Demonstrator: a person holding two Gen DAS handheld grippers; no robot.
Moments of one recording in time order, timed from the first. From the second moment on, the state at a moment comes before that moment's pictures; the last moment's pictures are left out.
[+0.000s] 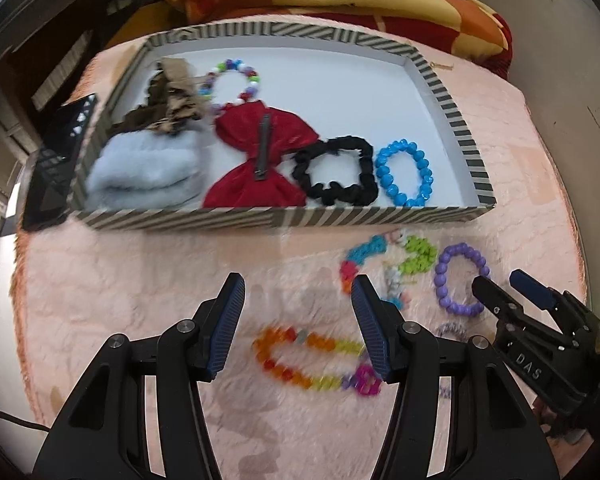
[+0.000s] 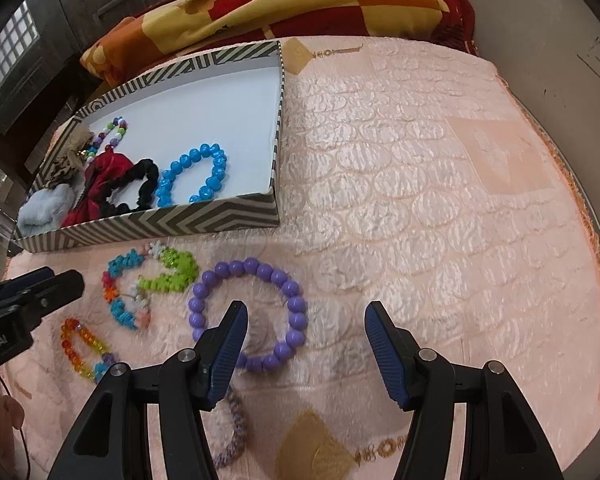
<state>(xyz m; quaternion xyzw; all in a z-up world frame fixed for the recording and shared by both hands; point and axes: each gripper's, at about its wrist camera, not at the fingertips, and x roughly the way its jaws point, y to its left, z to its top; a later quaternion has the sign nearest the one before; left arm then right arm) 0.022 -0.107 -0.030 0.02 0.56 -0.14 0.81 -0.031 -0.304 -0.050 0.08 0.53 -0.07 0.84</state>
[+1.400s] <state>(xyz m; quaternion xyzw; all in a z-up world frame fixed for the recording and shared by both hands) 0.054 -0.084 0.080 0.06 0.49 -0.18 0.85 -0.016 -0.272 0.057 0.04 0.43 0.00 0.90</state>
